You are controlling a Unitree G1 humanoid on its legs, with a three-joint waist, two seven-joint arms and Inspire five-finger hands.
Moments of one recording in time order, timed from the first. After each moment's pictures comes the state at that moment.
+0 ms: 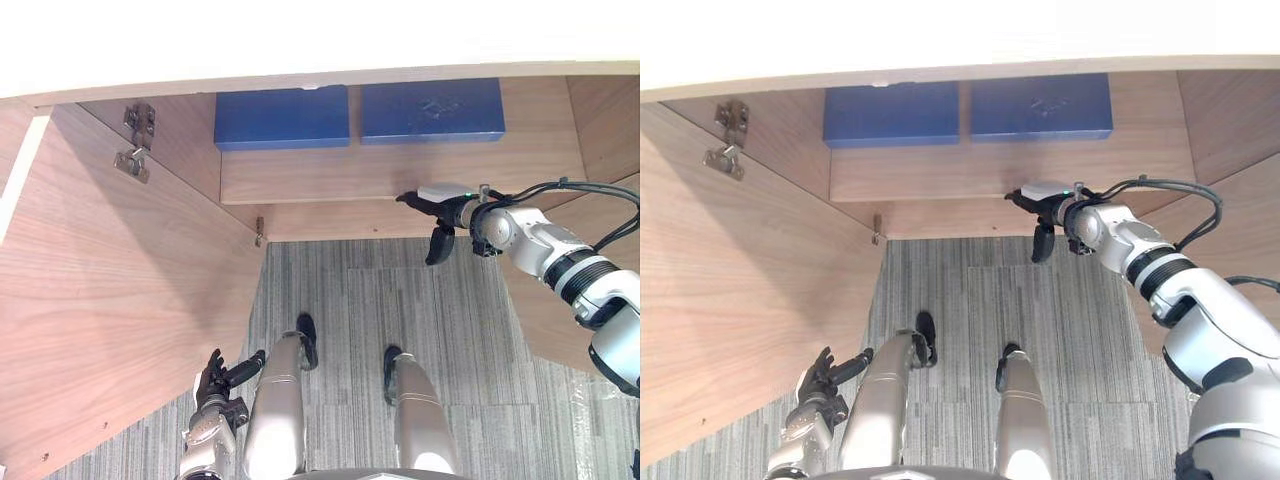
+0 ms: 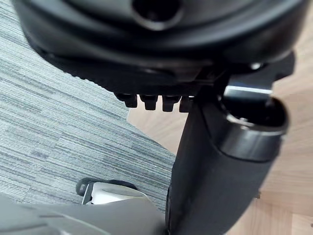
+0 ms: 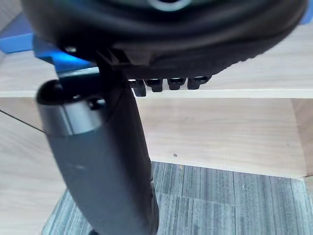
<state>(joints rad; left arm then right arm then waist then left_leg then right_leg) 0.03 0.05 0.26 0.70 -0.22 -0.01 0.13 -1.03 -0.83 1.01 0.69 -0.26 -0.06 0.29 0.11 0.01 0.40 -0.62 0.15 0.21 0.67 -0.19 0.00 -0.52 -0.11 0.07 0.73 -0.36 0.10</state>
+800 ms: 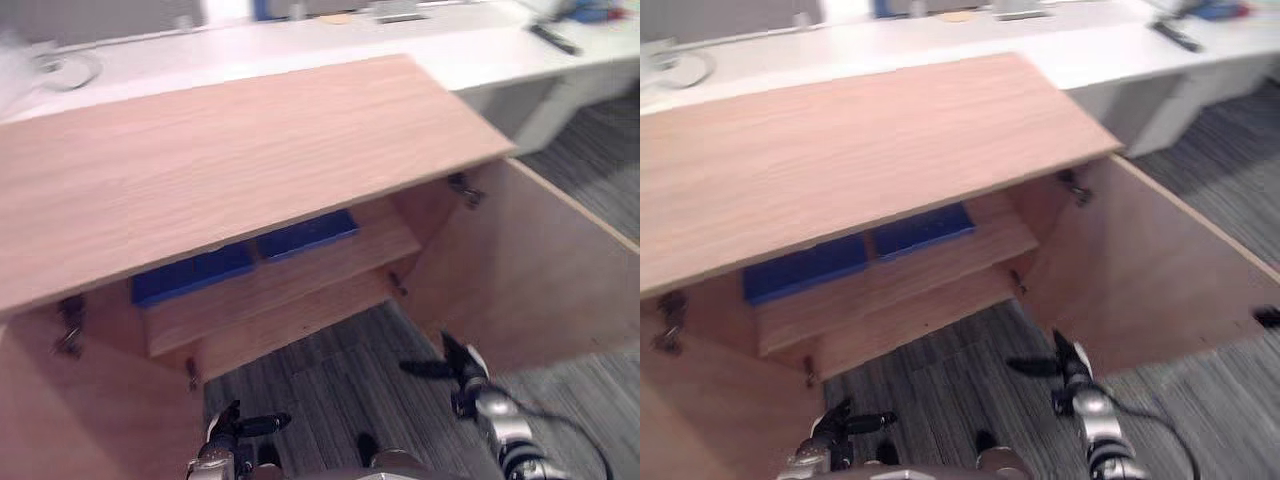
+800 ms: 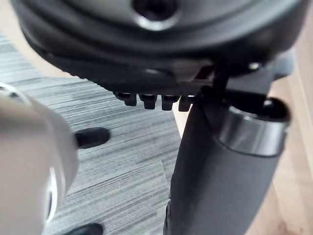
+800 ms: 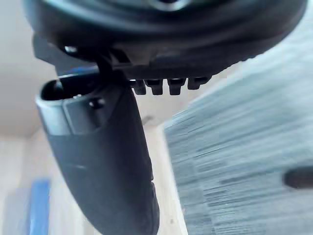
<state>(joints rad) -0.03 0.11 0.17 1.09 0.03 -0.03 0.06 -0.06 -0.20 -0.10 0.95 0.05 -0.01 0.01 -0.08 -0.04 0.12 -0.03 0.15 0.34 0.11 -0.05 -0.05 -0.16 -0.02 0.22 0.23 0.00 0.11</state>
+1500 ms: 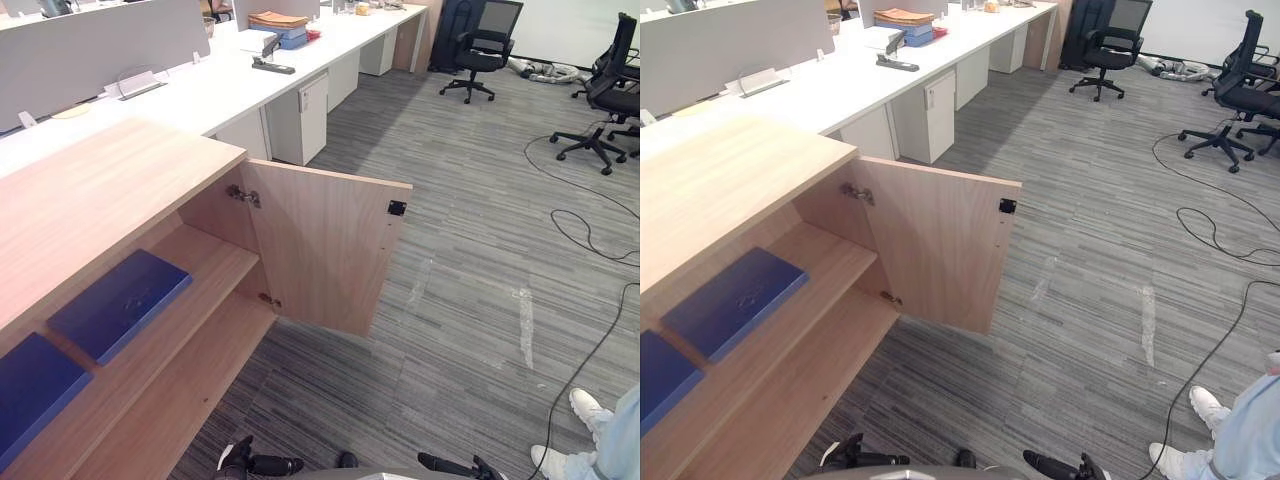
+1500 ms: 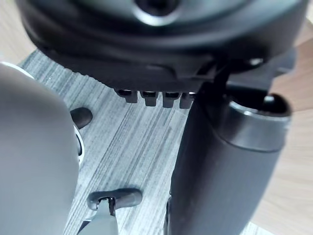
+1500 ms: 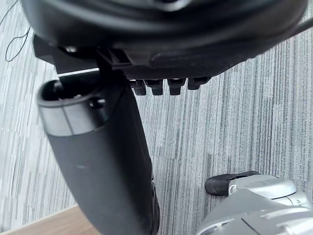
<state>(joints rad) 0.03 0.06 0.13 1.16 0.13 -0.01 0.05 0.19 -0.12 -0.28 0.98 0.12 0.02 -0.03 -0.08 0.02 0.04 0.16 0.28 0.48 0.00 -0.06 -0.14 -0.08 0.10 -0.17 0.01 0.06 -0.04</state>
